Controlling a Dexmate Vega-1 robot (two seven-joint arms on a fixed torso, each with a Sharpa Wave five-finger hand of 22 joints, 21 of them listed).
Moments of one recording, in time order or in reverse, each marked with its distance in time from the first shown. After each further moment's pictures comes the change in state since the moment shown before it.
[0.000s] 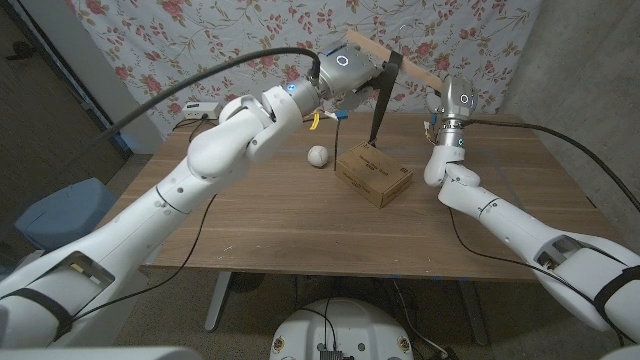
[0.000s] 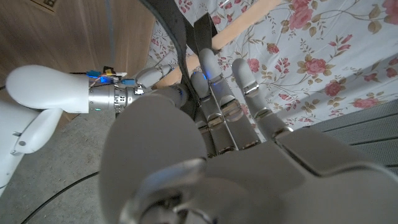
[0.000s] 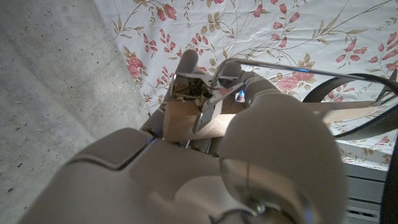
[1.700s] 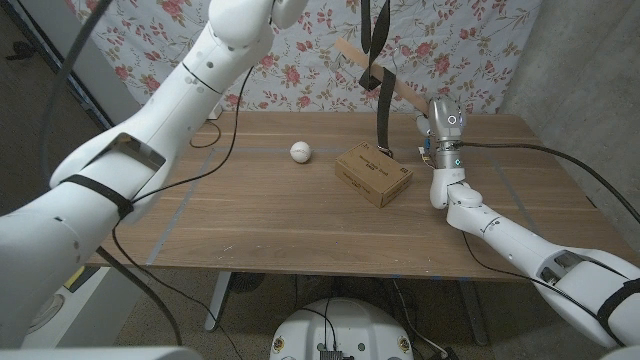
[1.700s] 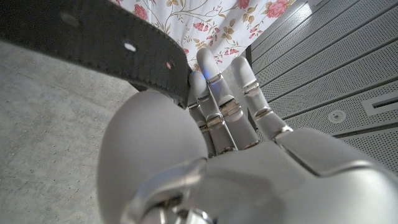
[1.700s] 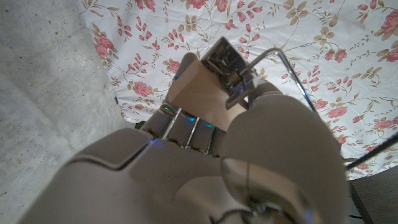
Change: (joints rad) left arm -0.571 -0.239 0.112 0.357 0.066 0.047 0.083; left_hand 0.025 -0.025 0.000 -0.006 -0.002 0.021 -0.011 0.001 -0.001 0.029 -0.013 -0.009 -0.017 0.034 -0.013 -0.022 0.014 0.032 0.000 0.008 0.009; right arm -0.058 0.018 0.017 0.113 -0.273 0.097 -0.045; right_hand 0.006 -0.006 -0.015 0.016 0.008 0.000 0.000 -0.005 -0.004 -0.013 0.002 -0.004 0.000 -0.018 0.007 -0.012 0.002 -0.038 0.006 -0.030 0.000
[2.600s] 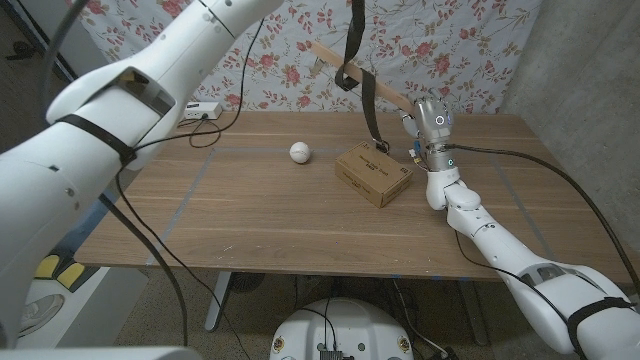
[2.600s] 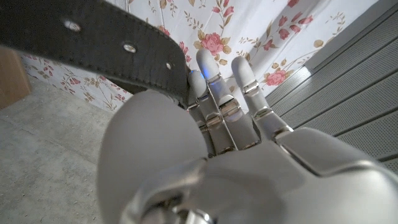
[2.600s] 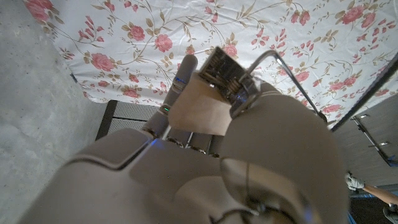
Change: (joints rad) left arm -0.256 -0.065 0.155 0.312 -0.077 0.071 -0.209; left_hand 0.000 0.000 0.001 0.002 -0.007 0.004 -0.004 0.000 -0.016 0.018 -0.007 -0.023 -0.026 0.005 -0.005 -0.019 0.000 0.000 0.000 -0.005 -0.005; right arm -0.095 0.191 0.355 0.017 -0.480 0.319 0.000; right_hand 0.003 -0.003 0.010 0.035 0.012 -0.010 -0.009 -0.004 -0.005 -0.007 -0.003 -0.015 -0.010 -0.018 0.004 -0.006 -0.004 -0.027 0.002 -0.015 0.002
